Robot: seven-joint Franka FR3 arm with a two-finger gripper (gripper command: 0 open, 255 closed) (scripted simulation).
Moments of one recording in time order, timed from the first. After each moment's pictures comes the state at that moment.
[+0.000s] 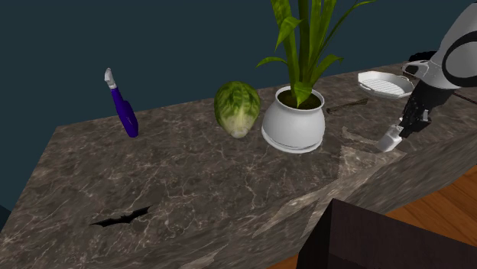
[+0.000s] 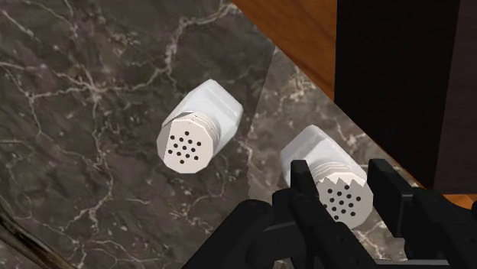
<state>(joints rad) -0.39 -0.43 -0.86 -2.48 -0.43 2.16 -0.94</state>
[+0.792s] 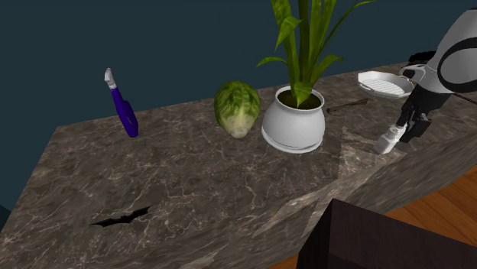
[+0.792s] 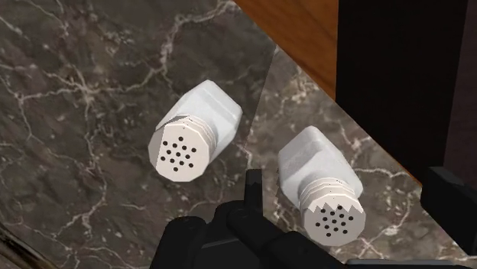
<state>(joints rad) -0.39 -0.41 -0.88 -2.50 -0.42 2.20 -0.95</state>
